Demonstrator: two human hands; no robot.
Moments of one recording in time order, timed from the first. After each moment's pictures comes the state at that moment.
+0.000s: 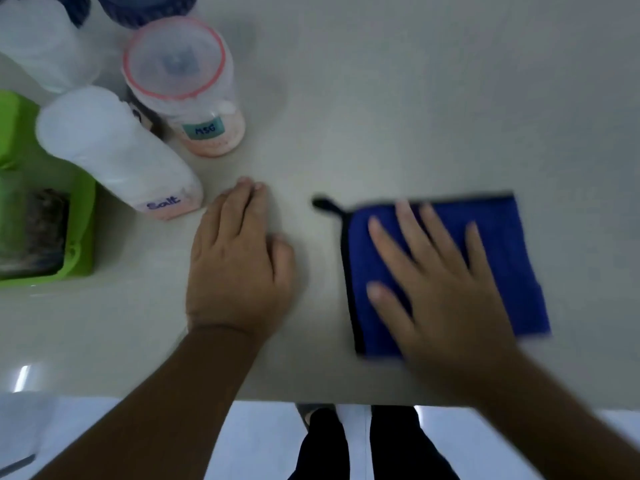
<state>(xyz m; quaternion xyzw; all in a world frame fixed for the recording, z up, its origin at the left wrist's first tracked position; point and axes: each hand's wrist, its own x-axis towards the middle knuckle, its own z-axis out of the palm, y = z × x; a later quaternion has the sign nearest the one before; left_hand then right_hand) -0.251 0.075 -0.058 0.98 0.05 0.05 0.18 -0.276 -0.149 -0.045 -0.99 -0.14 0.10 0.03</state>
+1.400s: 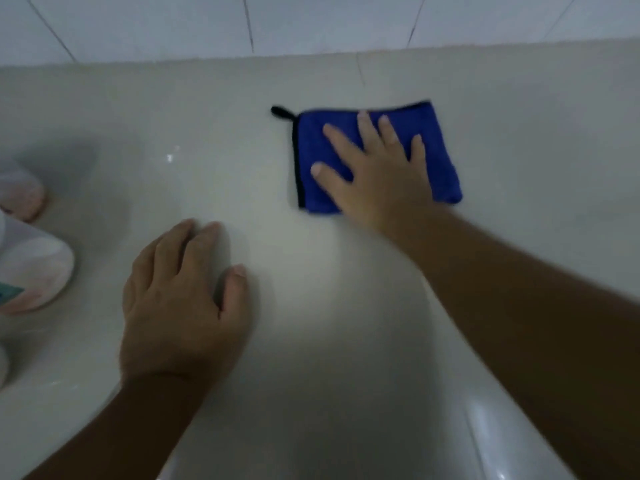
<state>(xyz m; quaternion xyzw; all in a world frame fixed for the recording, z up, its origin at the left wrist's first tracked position) -0.151 -0.022 -0.052 0.98 0.04 0.04 0.20 -0.031 -0.252 -0.055 -1.00 0.00 0.08 0.06</state>
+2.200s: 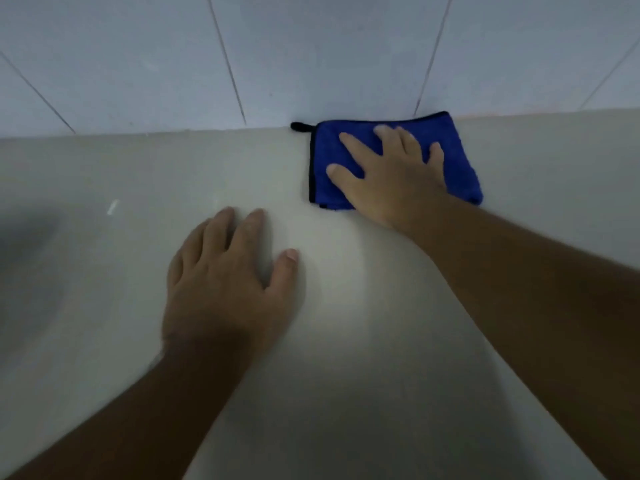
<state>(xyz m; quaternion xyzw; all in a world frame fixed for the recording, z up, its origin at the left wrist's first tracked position) -0.035 -0.113 -0.062 0.99 0.03 0.03 0.14 0.094 -0.309 -0.059 -1.00 -0.01 0.05 0.08</state>
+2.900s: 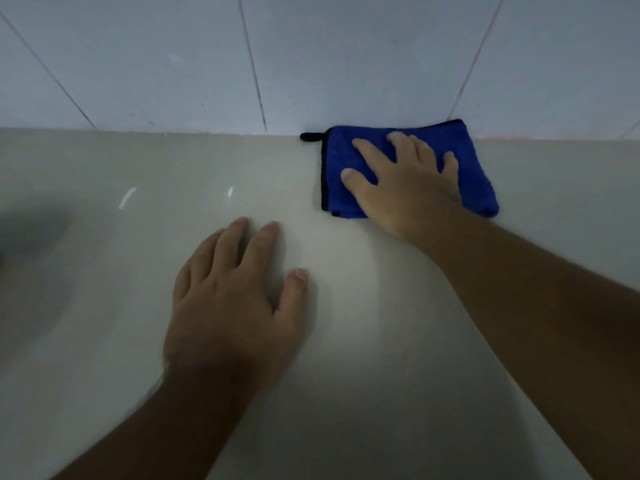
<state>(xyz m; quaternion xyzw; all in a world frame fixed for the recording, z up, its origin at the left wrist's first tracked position) -0.035 -0.115 -0.061 0.99 0.05 0.02 0.14 0.113 -0.301 -0.061 -0.99 -0.03 0.05 0.08</state>
